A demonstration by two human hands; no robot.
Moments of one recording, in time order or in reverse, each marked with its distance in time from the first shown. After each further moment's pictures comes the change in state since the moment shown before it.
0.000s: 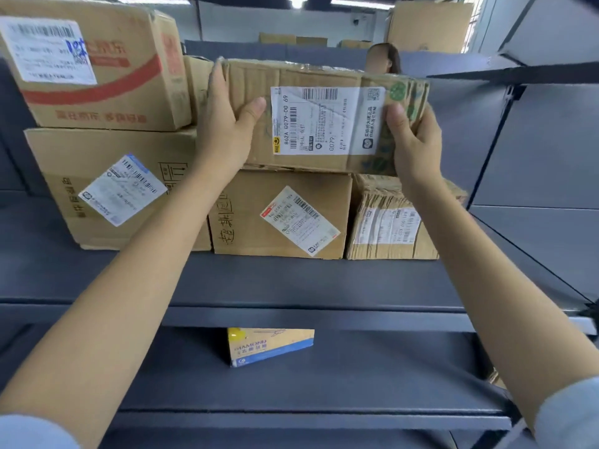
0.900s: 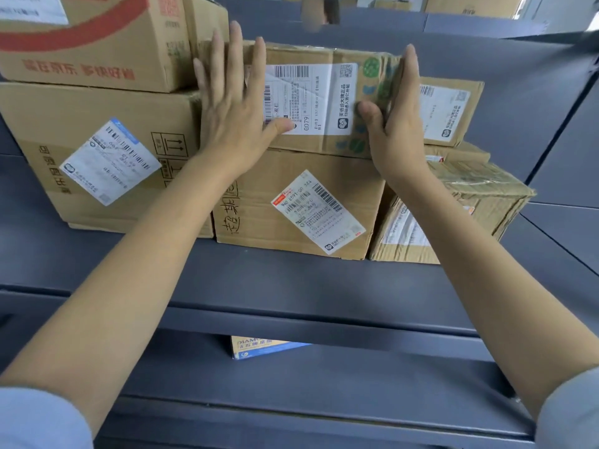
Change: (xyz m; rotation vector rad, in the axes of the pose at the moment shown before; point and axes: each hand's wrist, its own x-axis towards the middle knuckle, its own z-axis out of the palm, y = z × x) left_hand 0.026 -0.075 0.022 0.888 -0.079 0.308; right_hand 0.029 0.062 0.064 -0.338 -0.188 -0.281
